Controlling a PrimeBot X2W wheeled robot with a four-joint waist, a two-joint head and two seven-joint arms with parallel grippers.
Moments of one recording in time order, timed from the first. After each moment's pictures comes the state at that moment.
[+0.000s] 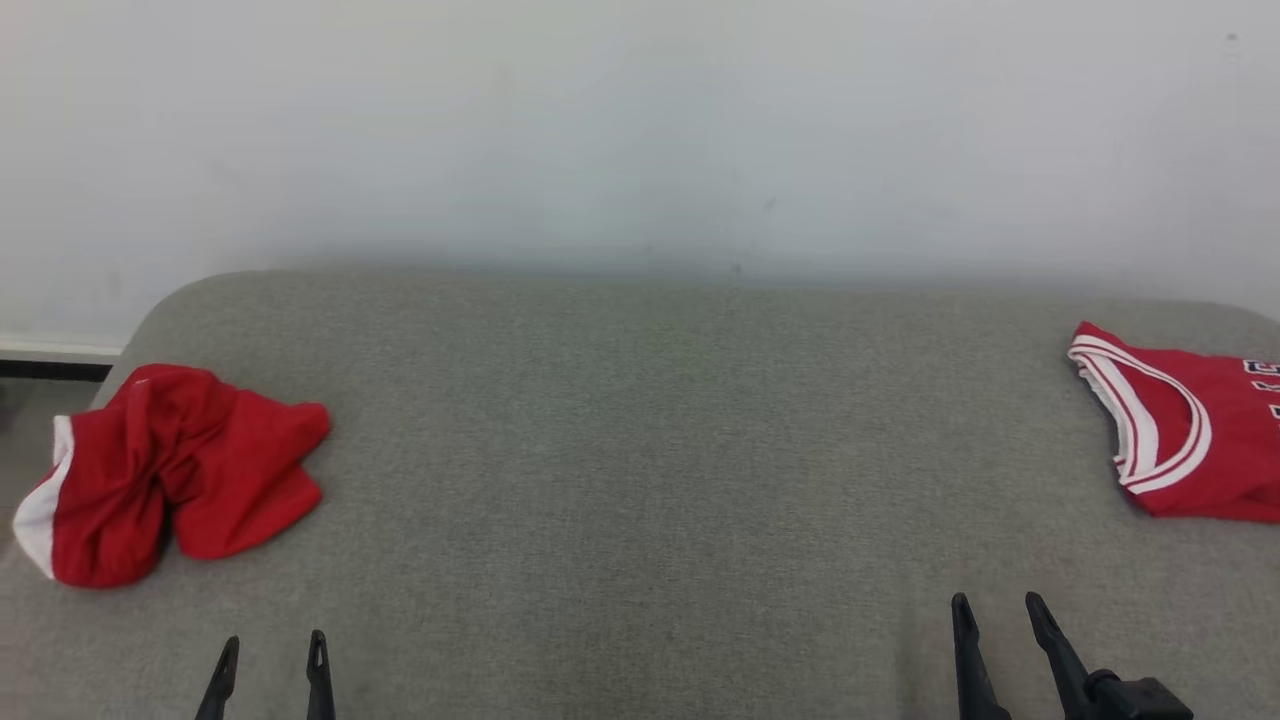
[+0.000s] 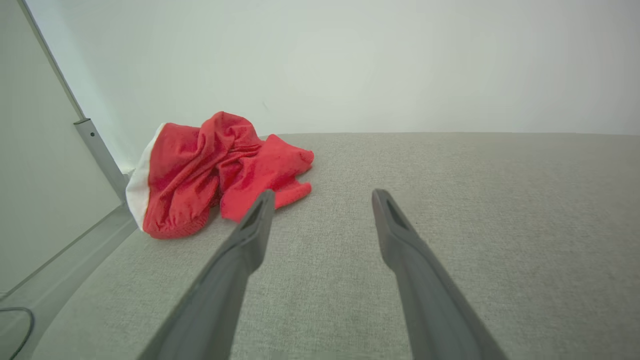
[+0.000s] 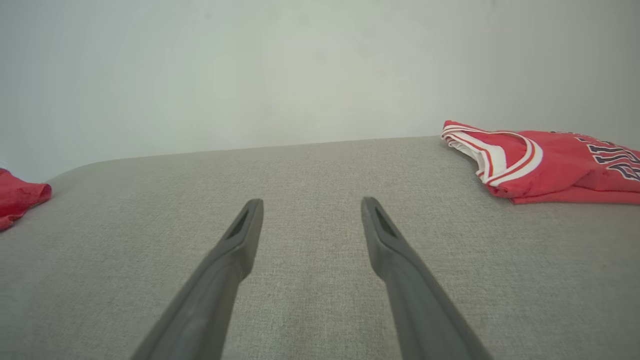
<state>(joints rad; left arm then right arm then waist) 0.07 0.10 0.06 0.21 -0.06 -0.03 -0.26 0.07 -0.05 -0.08 0.24 0.12 0.13 -0.26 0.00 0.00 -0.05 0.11</state>
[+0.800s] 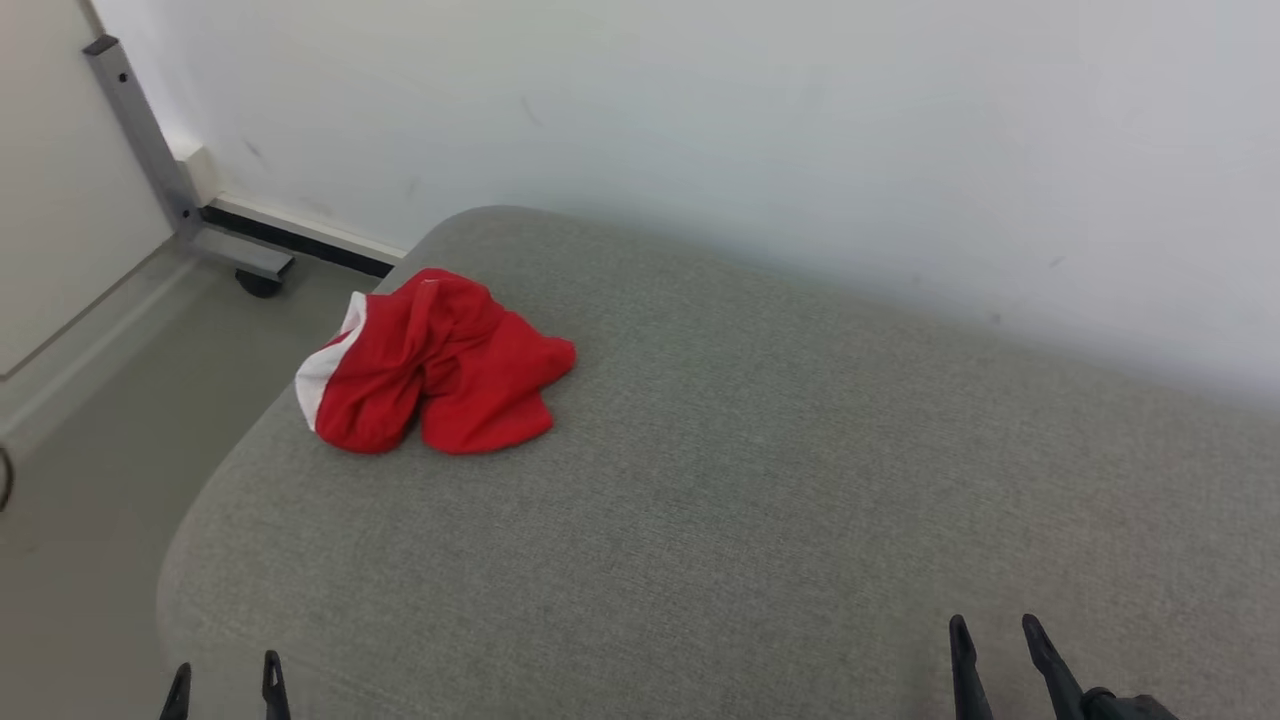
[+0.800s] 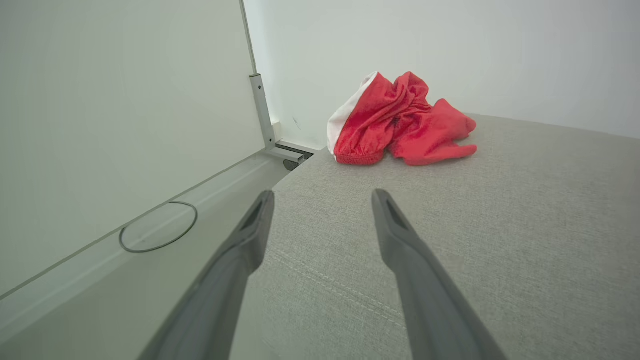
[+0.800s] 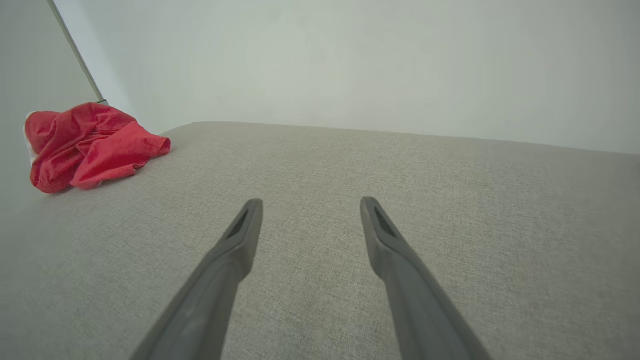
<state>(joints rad) 0.10 0.12 0.09 0.21 -0.09 0.00 -0.26 0.09 -0.05 -0.08 0.26 0.13 0.13 -0.26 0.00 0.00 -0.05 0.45</state>
